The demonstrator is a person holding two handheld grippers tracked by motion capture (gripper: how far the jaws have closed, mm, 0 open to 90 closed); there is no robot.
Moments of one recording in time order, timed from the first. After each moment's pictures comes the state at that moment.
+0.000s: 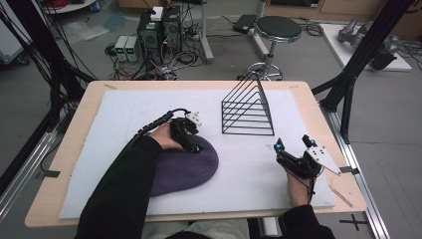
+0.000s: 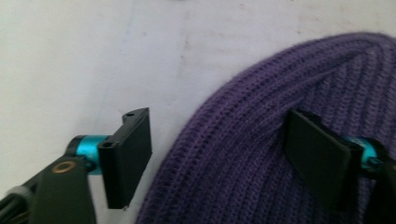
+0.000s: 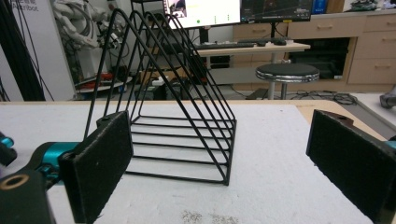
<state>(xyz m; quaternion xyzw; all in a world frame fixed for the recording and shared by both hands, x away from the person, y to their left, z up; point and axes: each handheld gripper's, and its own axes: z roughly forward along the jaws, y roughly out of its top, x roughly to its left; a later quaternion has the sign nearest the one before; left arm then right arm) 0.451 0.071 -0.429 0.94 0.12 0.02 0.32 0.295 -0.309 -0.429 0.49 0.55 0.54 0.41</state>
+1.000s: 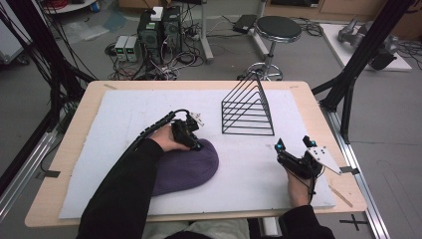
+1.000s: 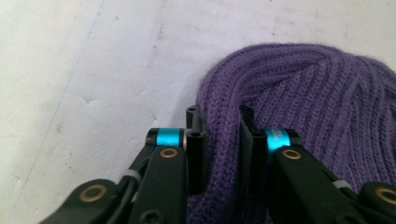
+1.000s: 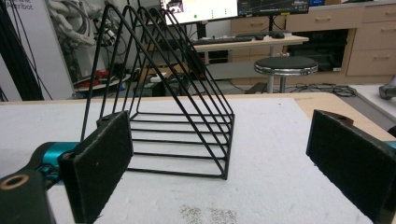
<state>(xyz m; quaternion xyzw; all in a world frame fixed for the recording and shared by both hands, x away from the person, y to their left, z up) 0.441 0.064 -0.421 0.94 0.15 -0.01 0.29 0.295 -0.310 -0.429 0.50 0.55 0.54 0.40</state>
